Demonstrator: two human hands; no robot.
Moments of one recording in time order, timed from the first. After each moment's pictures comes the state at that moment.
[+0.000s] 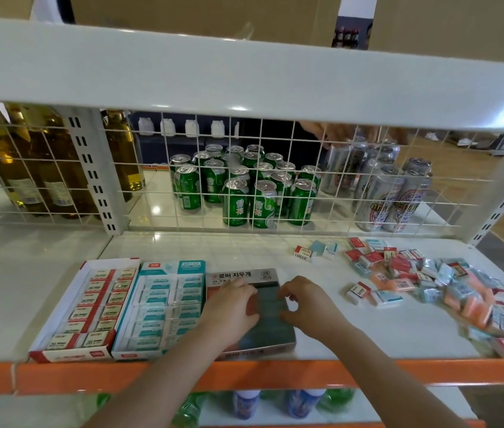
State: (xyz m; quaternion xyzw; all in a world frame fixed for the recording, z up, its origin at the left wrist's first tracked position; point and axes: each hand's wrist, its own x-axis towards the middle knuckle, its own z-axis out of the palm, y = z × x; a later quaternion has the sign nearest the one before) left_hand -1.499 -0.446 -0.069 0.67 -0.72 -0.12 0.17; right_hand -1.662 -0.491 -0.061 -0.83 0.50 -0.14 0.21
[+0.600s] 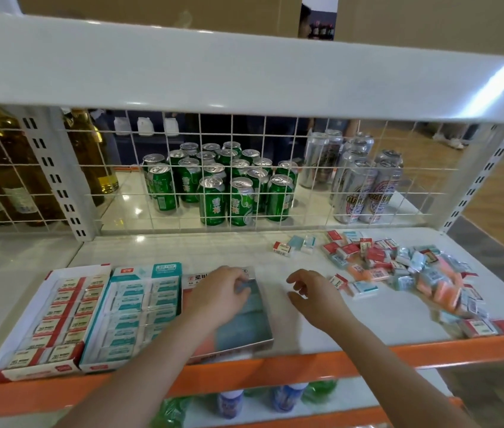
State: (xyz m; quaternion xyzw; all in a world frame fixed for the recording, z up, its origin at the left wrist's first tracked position) left_hand -1.514 -0.469 -0.054 0.67 -0.69 -0.18 0.22; right_hand -1.704 -0.498 -0.061 -0.78 0.57 -0.19 0.20
